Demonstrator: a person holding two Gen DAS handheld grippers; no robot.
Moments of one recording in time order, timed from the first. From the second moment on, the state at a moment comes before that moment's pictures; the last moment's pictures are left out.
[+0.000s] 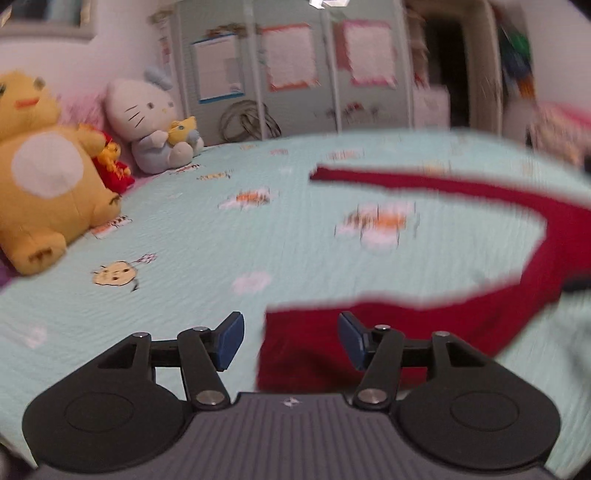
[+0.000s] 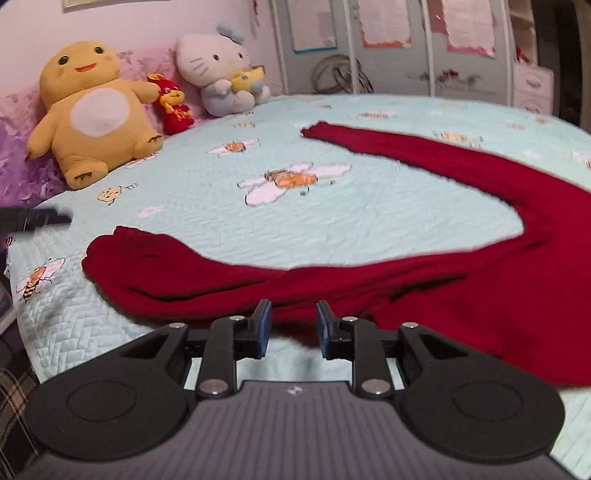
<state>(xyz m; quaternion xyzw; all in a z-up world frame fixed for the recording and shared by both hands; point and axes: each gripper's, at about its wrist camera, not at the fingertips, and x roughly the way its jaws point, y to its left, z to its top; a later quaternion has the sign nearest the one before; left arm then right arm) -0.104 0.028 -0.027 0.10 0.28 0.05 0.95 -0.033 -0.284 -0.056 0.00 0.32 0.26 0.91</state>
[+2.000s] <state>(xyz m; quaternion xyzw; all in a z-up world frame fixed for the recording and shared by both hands) 0.025 0.090 0.005 -0.17 0.26 0.03 0.95 -0.037 -0.324 -0.095 0.02 0.36 0.19 0.91</state>
